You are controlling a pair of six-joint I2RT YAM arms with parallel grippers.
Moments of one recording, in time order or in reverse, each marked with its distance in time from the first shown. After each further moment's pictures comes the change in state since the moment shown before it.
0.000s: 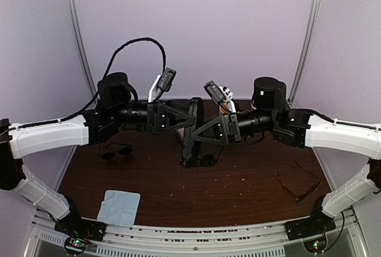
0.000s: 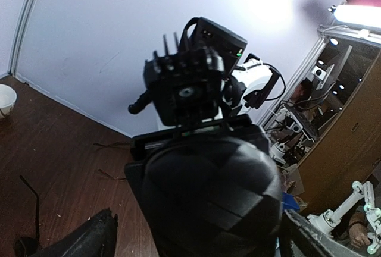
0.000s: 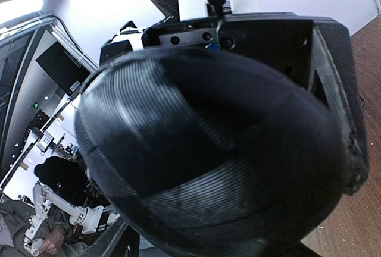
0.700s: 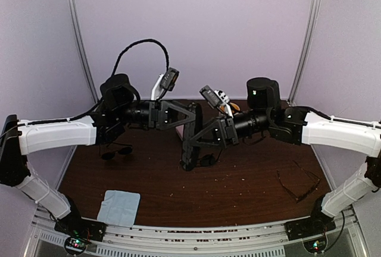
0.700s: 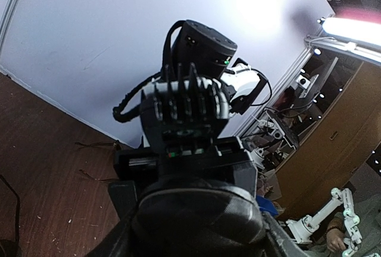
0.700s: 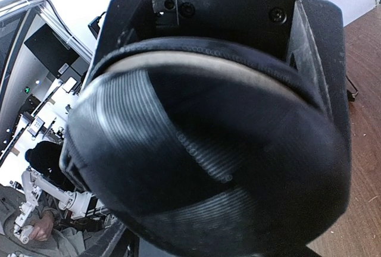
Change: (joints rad) left arm 0.010 0.076 -0.006 0.176 0.074 -0.168; right arm -0.001 0.038 0.042 -0.124 -0.026 -0.121
